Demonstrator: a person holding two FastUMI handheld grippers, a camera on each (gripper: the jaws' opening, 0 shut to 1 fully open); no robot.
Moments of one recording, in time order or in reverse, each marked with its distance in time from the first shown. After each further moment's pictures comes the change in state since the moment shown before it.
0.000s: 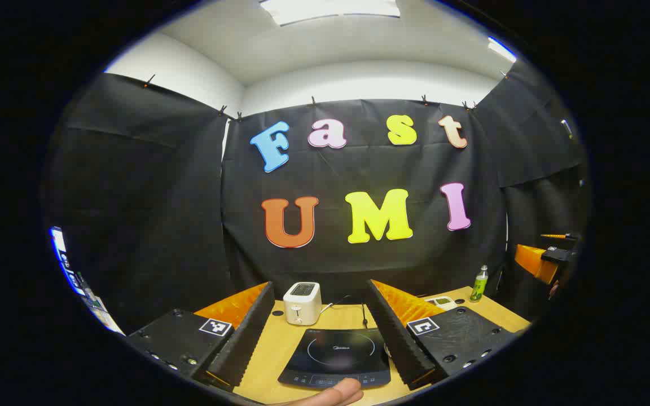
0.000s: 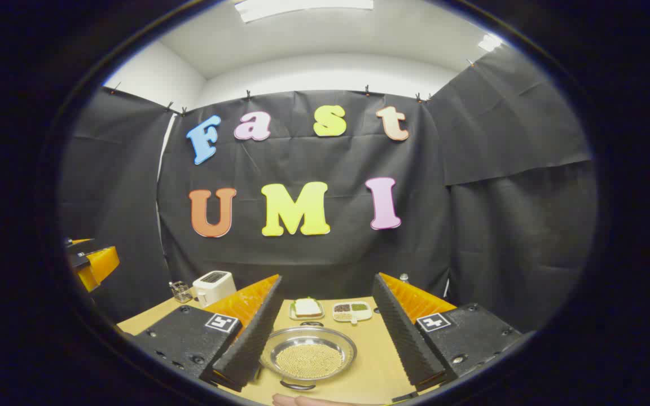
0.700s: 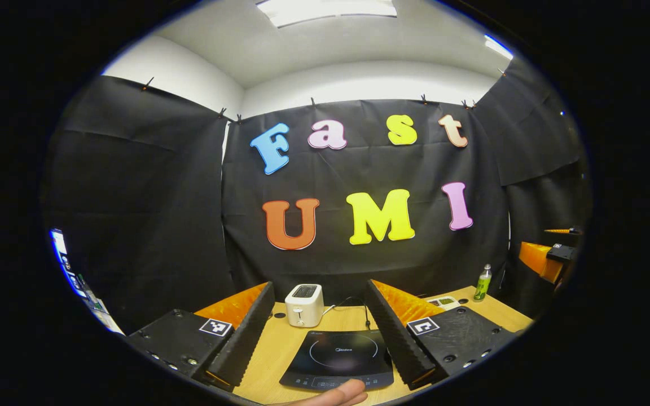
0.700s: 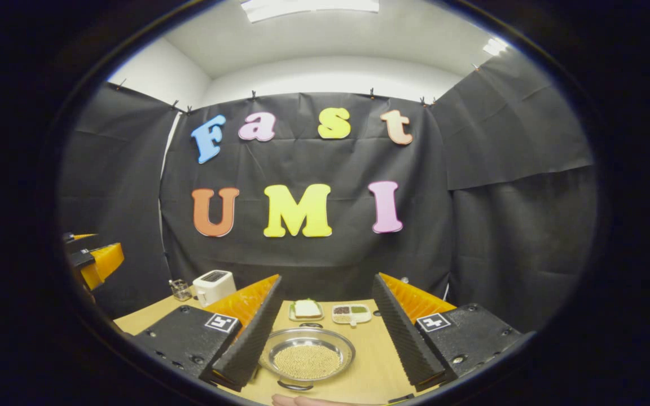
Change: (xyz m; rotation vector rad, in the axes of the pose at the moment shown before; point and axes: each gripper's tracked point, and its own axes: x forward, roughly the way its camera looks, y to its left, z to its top) left arm 0.004 -0.002 -0.003 0.009 -0.009 0.010; right arm 0.000 0.000 0.003 -0.020 -0.011 0.006
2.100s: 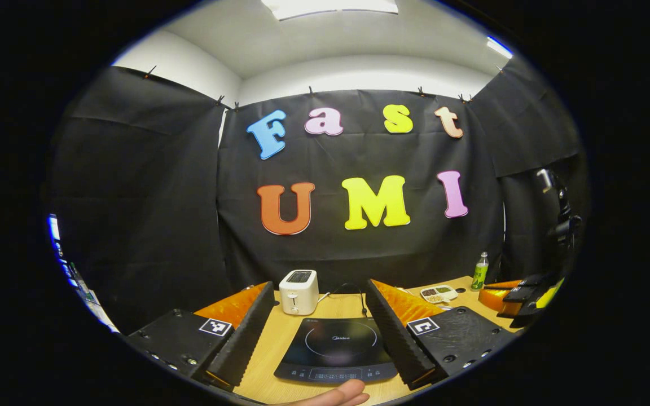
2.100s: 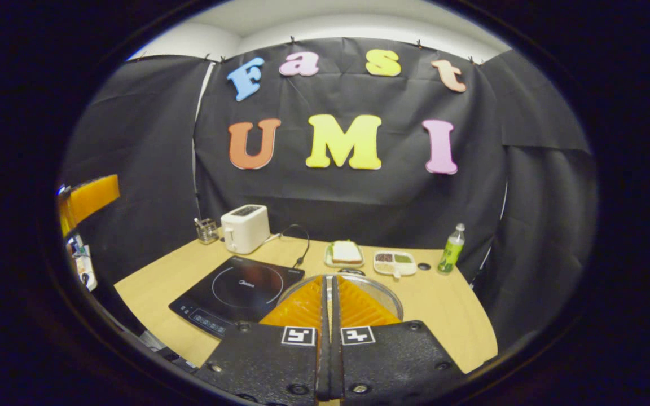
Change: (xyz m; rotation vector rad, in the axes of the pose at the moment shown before) left arm -0.001 0.005 -0.060 -0.014 0.043 -0.027; right arm 0.038 0.069 -0.168 -0.050 0.373 0.216
